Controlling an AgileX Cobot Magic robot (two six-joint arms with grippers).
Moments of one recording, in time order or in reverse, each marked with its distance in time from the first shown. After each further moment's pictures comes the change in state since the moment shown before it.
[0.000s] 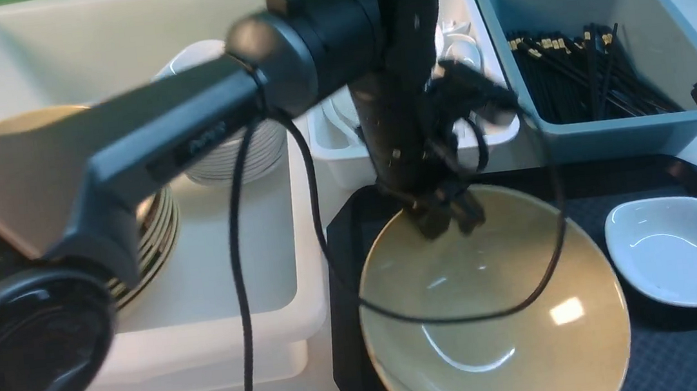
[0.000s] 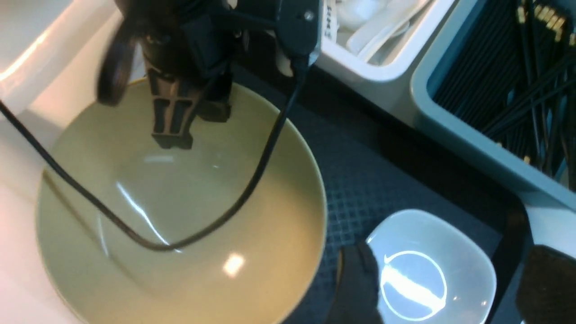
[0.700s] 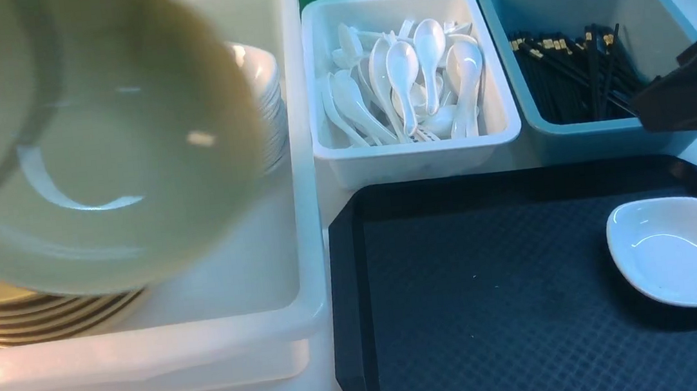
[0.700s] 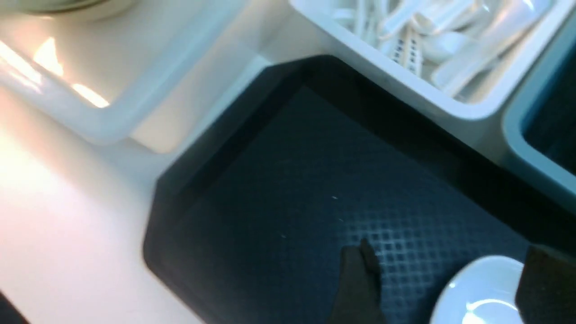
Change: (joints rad) right arm 0.000 0.047 0.000 0.198 -0.027 -0.088; left arm 1.082 -0.871 0.543 -0.278 -0.065 -0.069
